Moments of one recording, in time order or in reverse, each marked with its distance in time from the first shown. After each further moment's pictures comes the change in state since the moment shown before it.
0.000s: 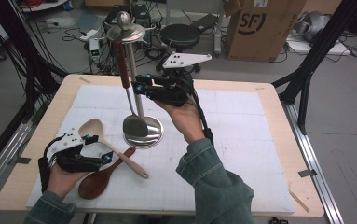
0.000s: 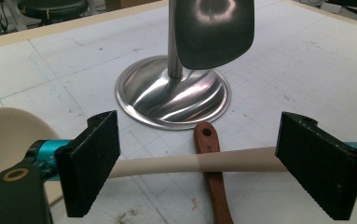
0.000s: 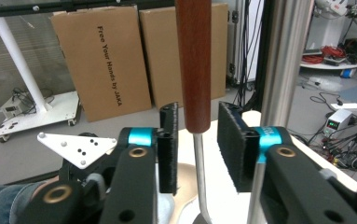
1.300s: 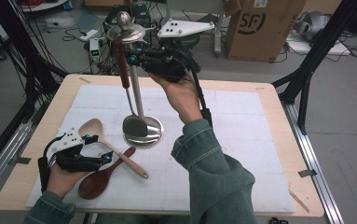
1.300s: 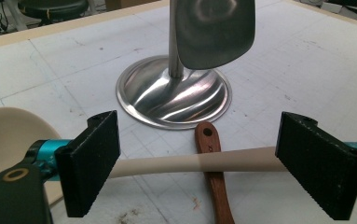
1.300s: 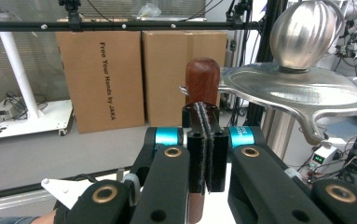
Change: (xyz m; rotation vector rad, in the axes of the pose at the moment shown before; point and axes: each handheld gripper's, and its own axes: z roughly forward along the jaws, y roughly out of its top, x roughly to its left) left arm 0.000 0.000 0.000 0.002 0.001 -0.001; right arm 0.008 0.063 -0.003 -0.064 -0.005 -0.096
